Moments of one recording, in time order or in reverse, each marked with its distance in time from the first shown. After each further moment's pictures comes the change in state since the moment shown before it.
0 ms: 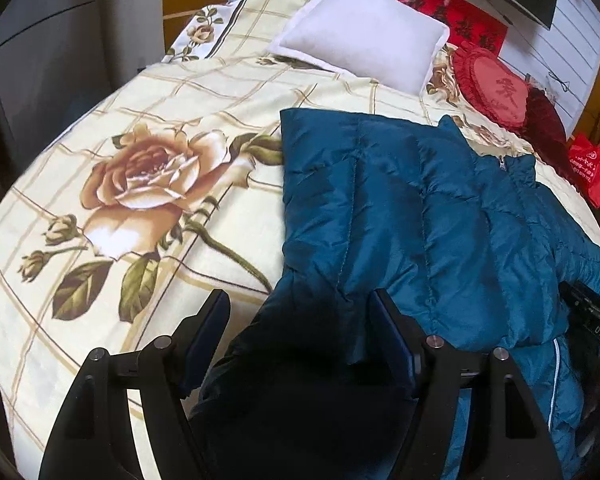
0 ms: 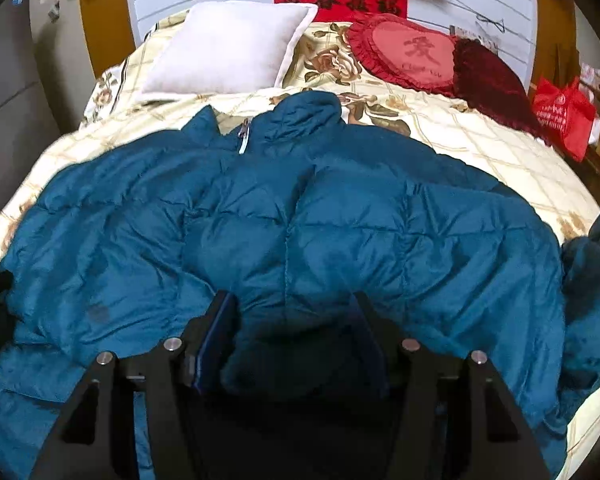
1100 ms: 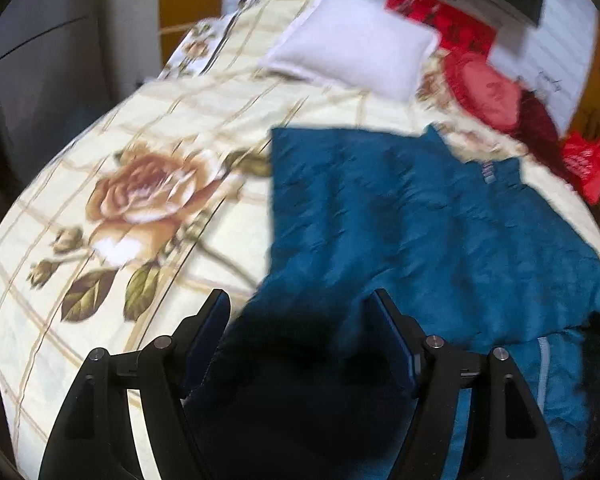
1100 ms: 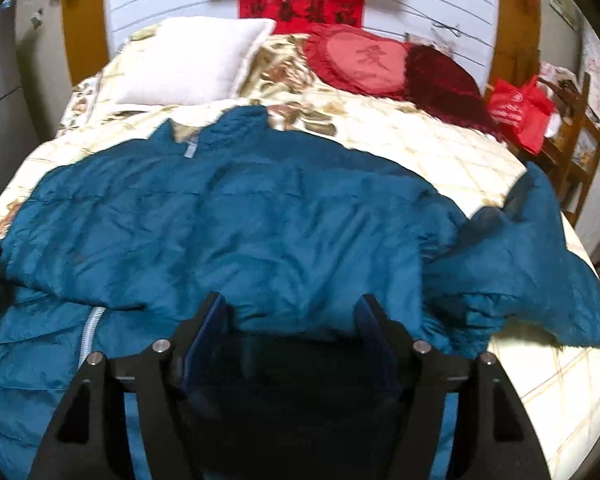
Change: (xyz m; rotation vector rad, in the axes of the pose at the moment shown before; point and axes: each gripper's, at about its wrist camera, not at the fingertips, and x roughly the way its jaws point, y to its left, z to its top) left arm -0.012 -0.008 0.000 0.013 -0.018 0.024; right arm -0.067 -0.060 -0.036 0.074 0.003 -0.126
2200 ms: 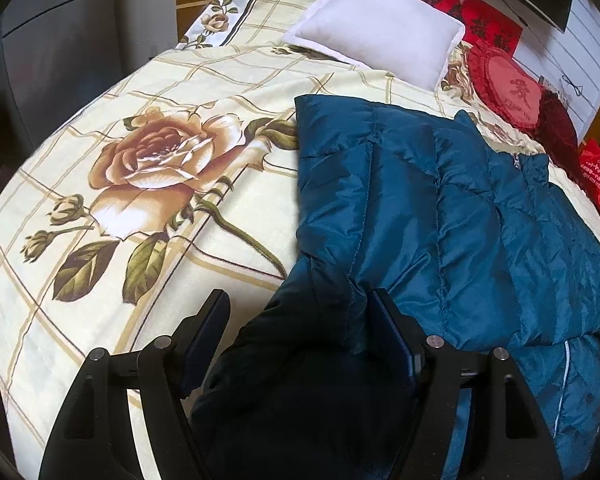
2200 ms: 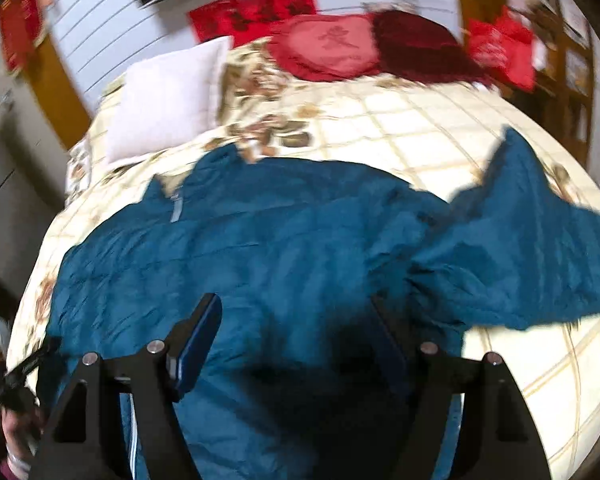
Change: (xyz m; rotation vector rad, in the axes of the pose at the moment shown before) left arm 0.016 0.011 -0.007 -0.045 0.039 0.012; right arm -0.020 -0.042 0.040 0.157 -0.007 0.167
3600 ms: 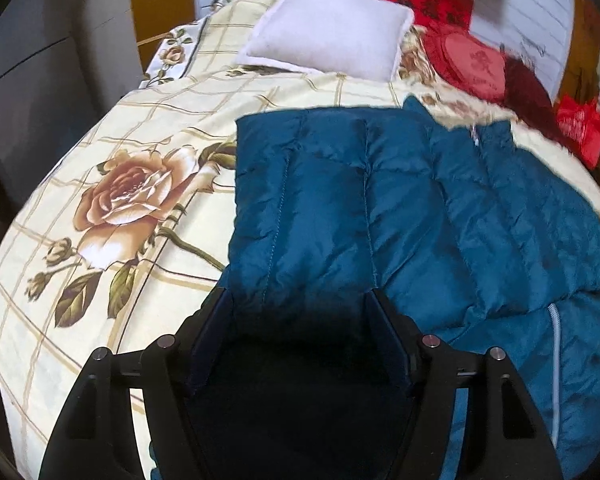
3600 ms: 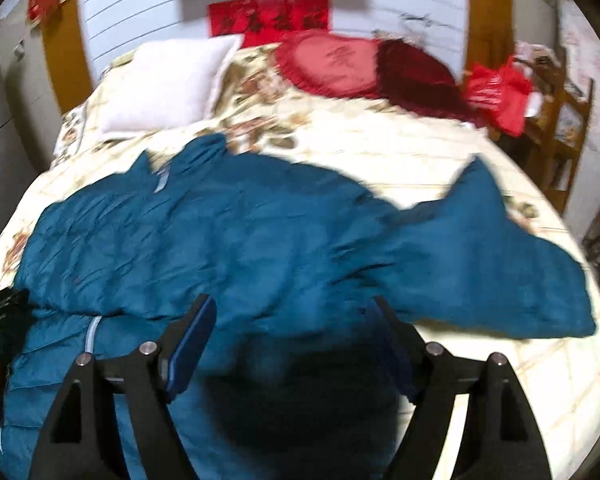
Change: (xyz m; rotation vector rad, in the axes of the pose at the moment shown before) left arm -0.019 -0.039 -0.008 0.145 -0.056 -0.021; right arm -0.045 -0.036 -0.023 -0.062 -0.058 -0.170
